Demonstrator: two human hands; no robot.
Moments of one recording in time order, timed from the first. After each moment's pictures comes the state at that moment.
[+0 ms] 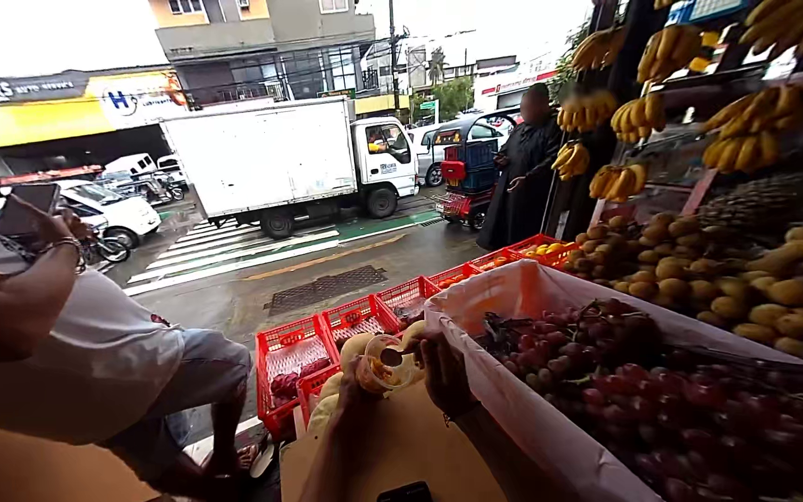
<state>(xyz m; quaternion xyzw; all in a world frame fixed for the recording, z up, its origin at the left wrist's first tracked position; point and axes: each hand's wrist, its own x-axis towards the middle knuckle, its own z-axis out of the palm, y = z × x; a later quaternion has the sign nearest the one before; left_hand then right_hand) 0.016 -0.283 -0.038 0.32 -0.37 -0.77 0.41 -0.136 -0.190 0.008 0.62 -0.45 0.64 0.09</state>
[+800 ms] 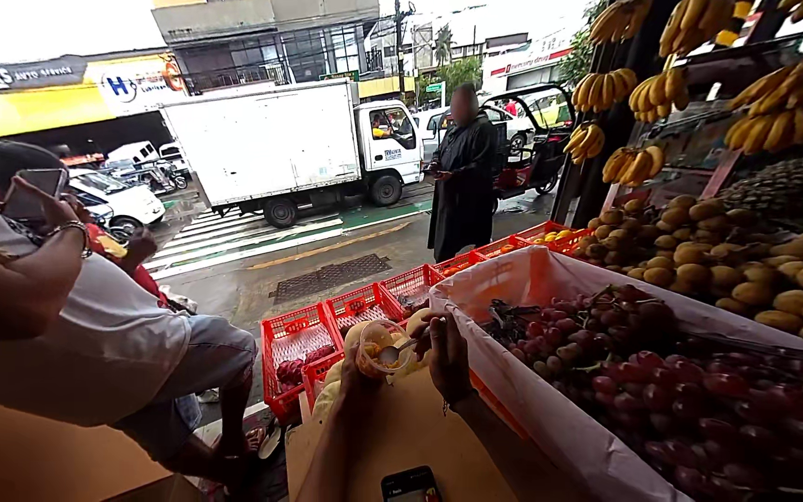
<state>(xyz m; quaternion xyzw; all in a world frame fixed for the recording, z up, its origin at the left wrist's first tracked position) 0.020 -0.288 -0.042 0.33 -0.34 -0.77 0.42 -0.125 -0.199 -0.002 0.51 -0.46 0.73 -0.07</state>
